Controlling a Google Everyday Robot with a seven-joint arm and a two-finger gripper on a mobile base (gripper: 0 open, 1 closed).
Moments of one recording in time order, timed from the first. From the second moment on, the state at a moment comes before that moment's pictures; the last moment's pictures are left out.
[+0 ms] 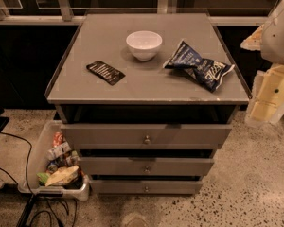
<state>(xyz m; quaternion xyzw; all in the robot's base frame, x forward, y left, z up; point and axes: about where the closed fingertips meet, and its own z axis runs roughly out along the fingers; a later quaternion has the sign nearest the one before) 0.438 -0.216 0.977 -0.60 0.78 -0.04 0.16</state>
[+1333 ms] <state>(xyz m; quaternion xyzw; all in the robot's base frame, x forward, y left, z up) 0.409 -0.207 0.901 -0.62 0.74 0.03 0.24</state>
